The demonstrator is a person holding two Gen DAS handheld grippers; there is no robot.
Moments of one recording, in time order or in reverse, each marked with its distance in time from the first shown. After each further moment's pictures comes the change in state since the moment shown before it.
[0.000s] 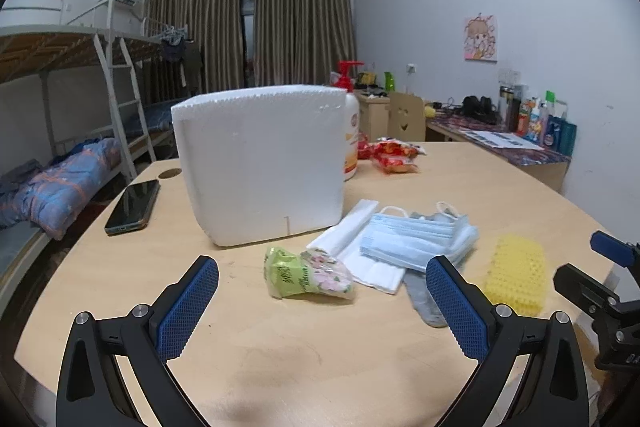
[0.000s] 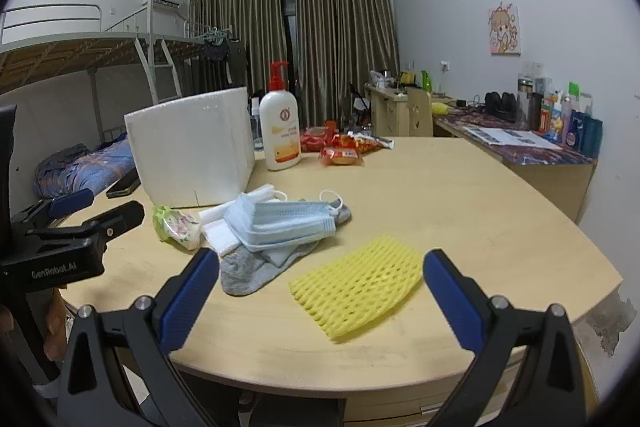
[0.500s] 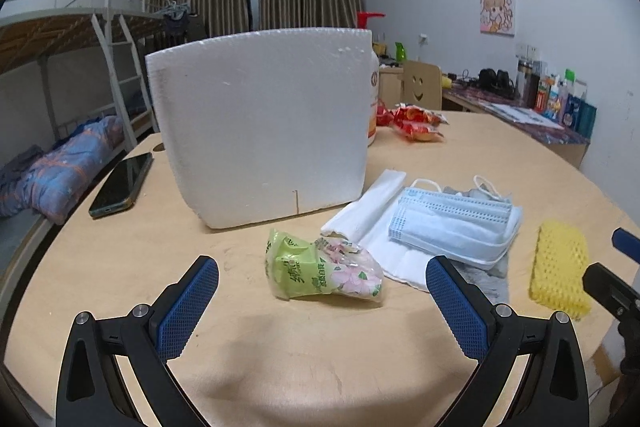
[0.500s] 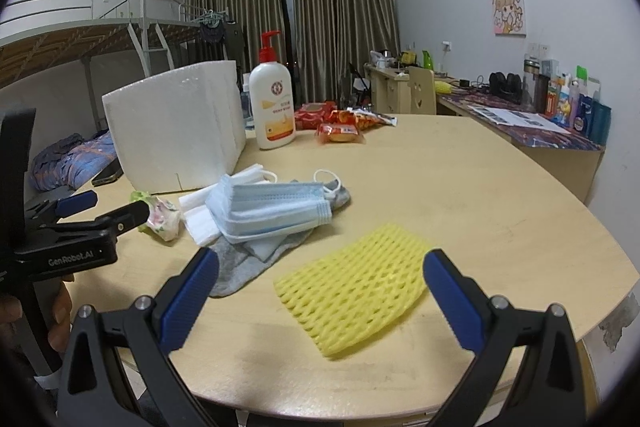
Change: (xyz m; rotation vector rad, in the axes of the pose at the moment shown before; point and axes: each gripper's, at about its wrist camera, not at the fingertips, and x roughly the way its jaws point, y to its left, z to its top) left arm 0.058 0.014 -0.005 -0.012 0.112 0.036; right arm 0.031 -0.011 -0.004 0.008 0.069 0.002
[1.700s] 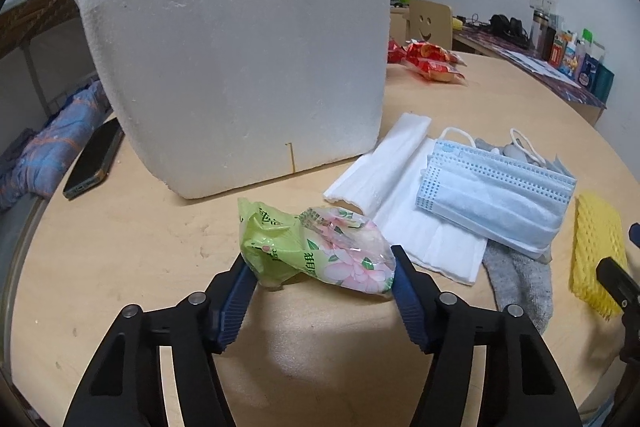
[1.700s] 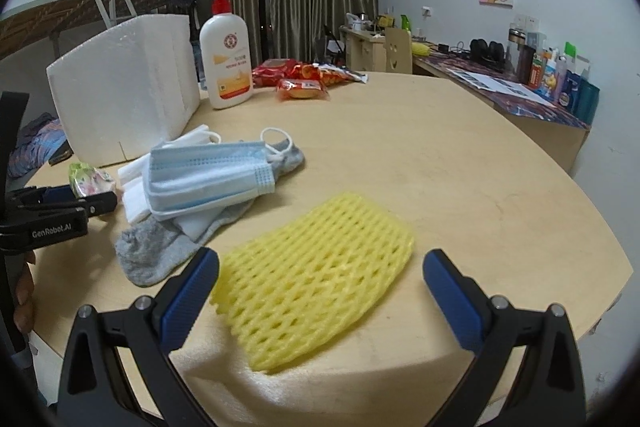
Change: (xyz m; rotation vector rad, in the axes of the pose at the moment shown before) left arm 0.064 -0.002 0.008 0.035 0.244 0.015; right arm 0.038 -0.022 -0.002 0.000 0.153 -0.107
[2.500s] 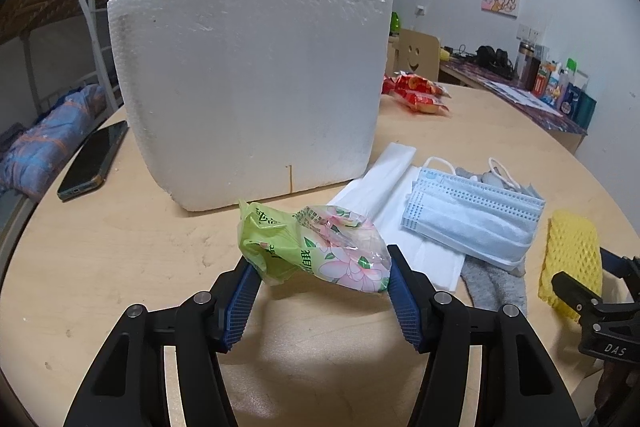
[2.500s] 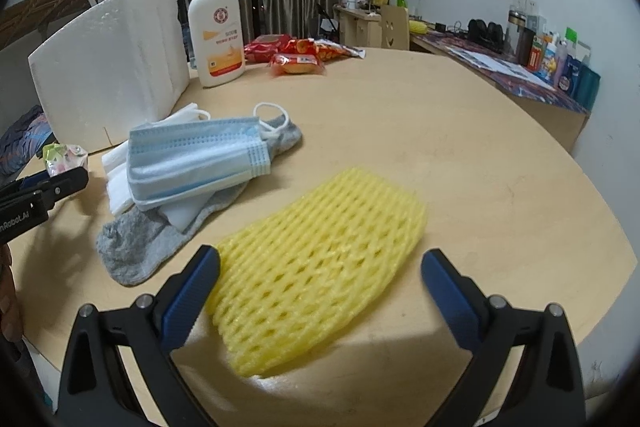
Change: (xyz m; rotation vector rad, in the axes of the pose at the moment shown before) left arm -0.019 0.014 -0.006 -0.043 -0.103 -0.078; right arm 0.017 0.002 -0.001 0.020 0.087 -0.017
